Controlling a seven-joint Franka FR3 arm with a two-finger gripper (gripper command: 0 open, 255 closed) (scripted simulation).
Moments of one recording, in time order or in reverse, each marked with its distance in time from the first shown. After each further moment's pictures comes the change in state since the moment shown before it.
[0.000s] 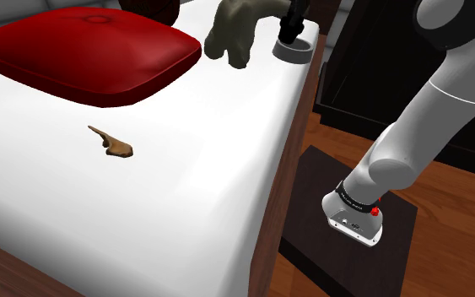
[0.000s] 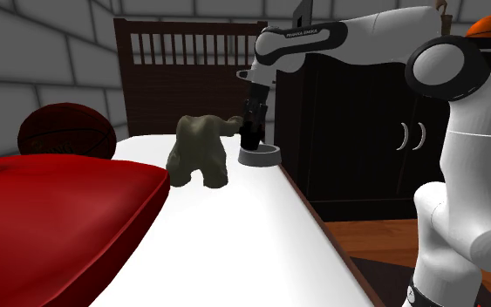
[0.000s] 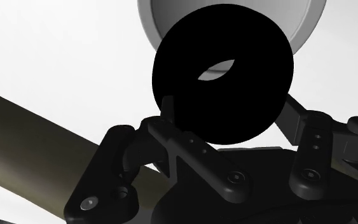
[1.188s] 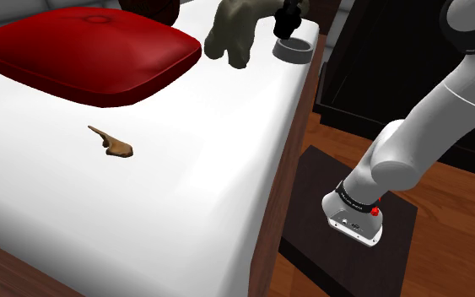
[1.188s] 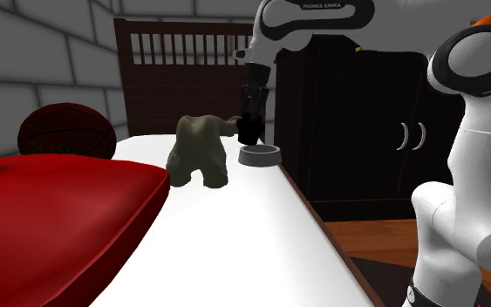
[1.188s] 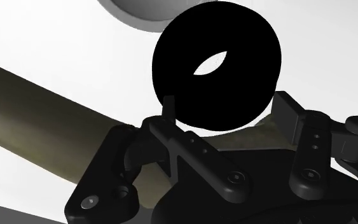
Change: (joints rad) arm 0.069 -0.111 0.084 0.026 -0.079 -0.134 0.168
